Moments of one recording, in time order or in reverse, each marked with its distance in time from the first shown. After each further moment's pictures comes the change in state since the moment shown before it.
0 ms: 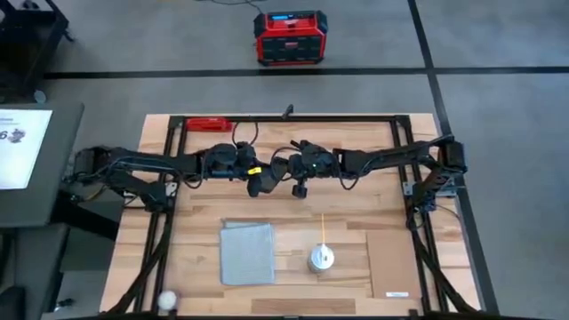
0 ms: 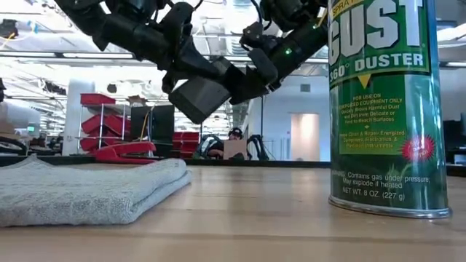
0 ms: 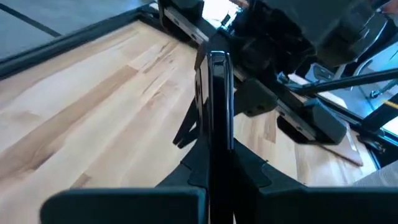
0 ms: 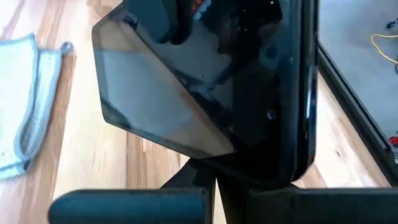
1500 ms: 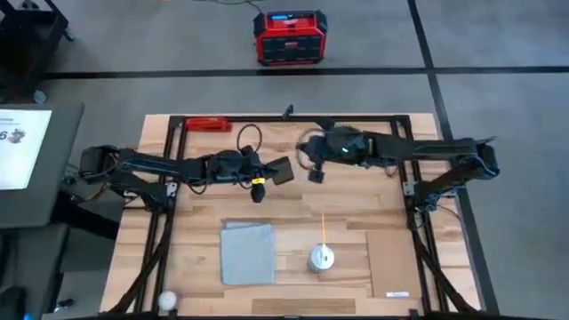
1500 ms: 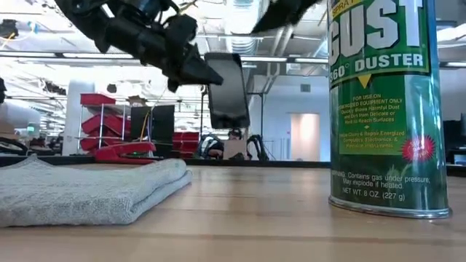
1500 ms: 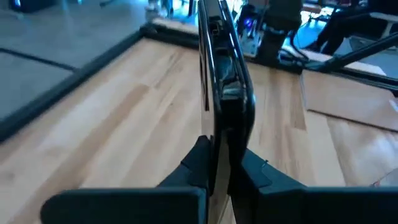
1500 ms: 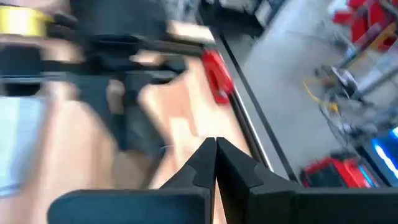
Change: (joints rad) left arm -0.029 -0.032 0.001 0.042 -0.110 0.240; right arm 0.067 -0.338 0.186 -0.379 0.166 -0.106
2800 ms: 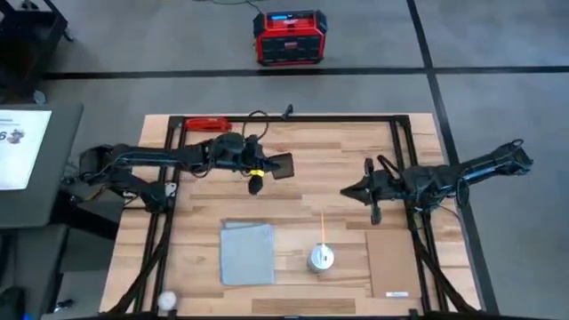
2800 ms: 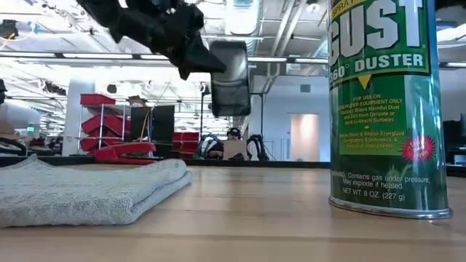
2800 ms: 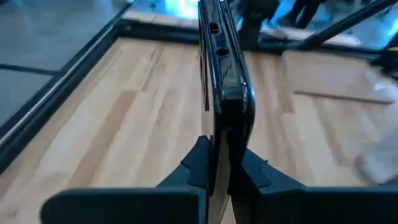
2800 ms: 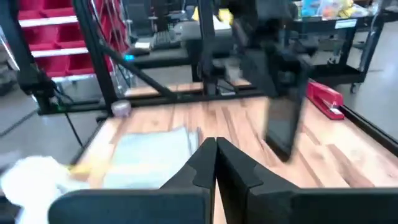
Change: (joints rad) left arm 0.124 0.084 0.209 -0.244 0.237 0.183; right arm 0.354 -0.584 -0.718 0.425 -0.045 0.365
